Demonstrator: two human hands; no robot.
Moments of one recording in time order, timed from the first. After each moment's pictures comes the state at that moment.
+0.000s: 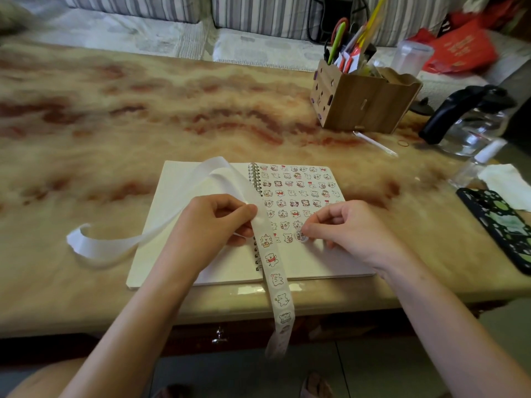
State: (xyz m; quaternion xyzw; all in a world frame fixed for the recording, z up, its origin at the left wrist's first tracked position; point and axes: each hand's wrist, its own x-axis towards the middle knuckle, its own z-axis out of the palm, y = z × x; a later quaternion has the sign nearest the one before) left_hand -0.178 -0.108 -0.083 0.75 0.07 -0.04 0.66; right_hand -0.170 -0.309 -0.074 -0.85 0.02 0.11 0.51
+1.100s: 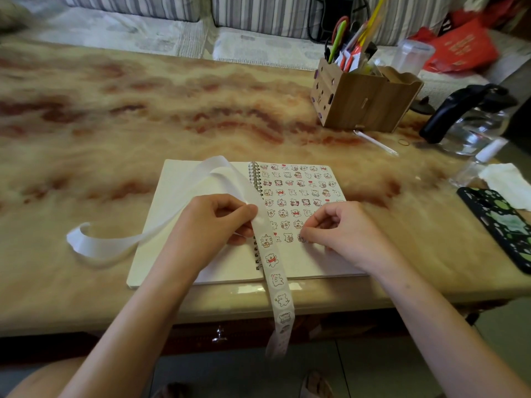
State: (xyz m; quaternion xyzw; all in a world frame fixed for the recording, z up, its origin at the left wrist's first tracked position) left_hand -0.179 -0.107 -0.085 0.76 0.07 -0.04 0.65; right_hand -0.166 -0.307 -0.090 -0.88 0.01 0.07 0.46
